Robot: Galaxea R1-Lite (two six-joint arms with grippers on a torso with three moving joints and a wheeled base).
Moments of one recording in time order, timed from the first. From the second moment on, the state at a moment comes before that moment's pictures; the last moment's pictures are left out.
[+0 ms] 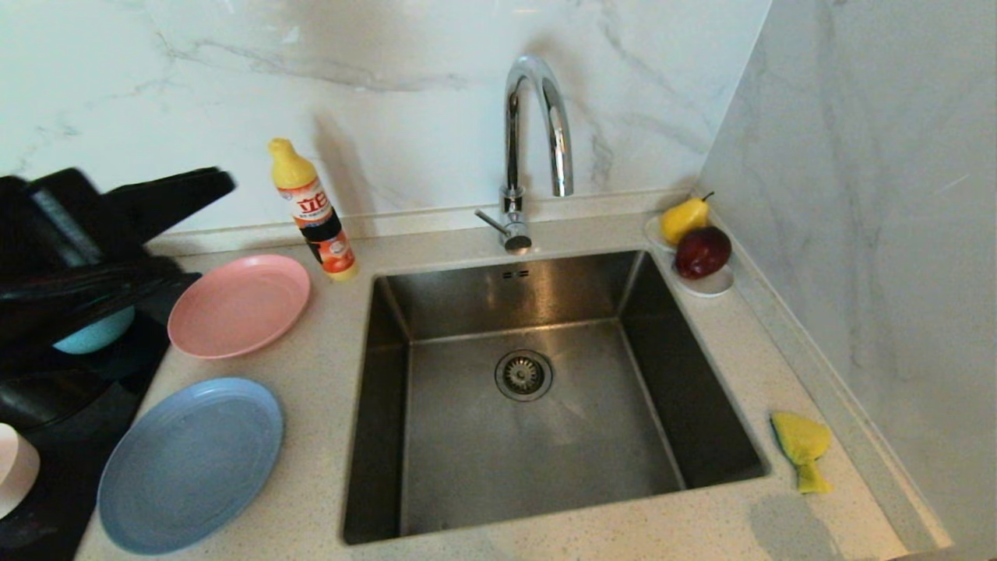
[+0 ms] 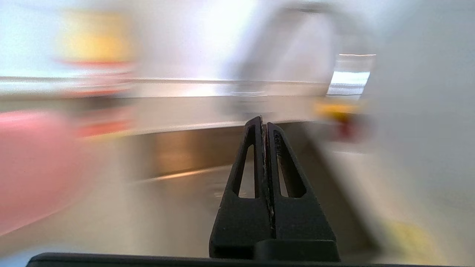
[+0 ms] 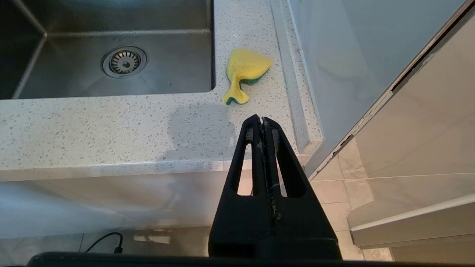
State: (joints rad) left arm -0.45 1.08 -0.78 -0.47 0.13 -0.20; right arm 0.00 0.00 -0.01 0.02 0.01 0.00
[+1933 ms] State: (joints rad) left arm 0.49 1.80 -1.48 0.32 -0.14 -0.22; right arm 0.00 0.00 -0.01 0.02 0.01 0.00
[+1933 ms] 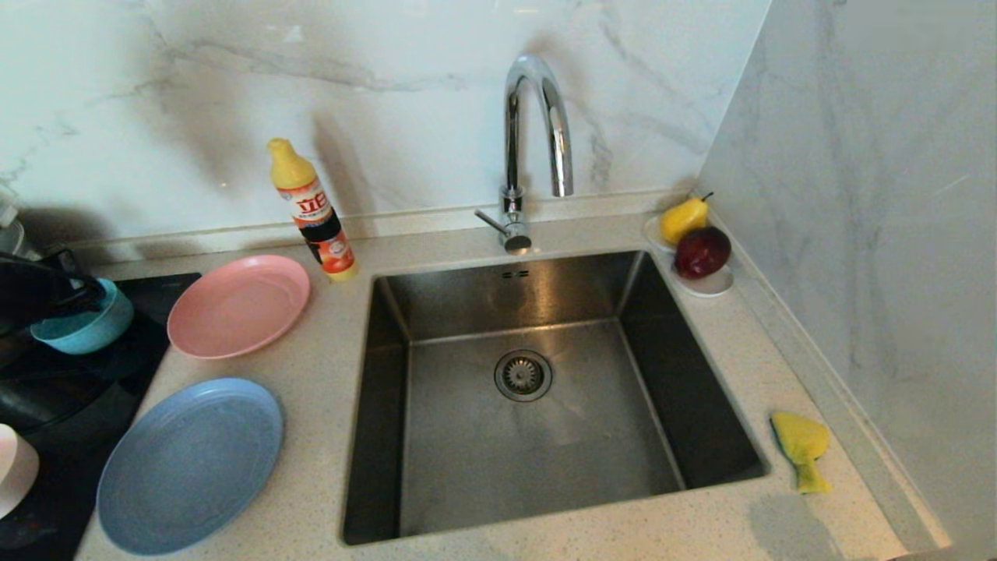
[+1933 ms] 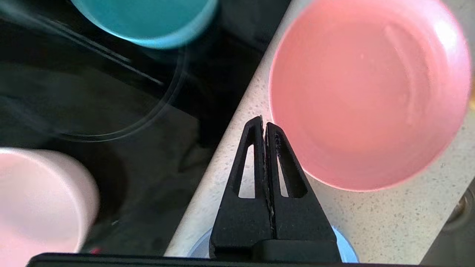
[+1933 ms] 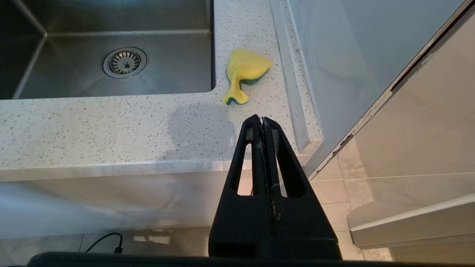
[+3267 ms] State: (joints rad) left arm 0.41 2.03 -1.53 0.28 -0.25 -0.33; right arm 0.00 0.00 -0.01 0.02 0.01 0.00
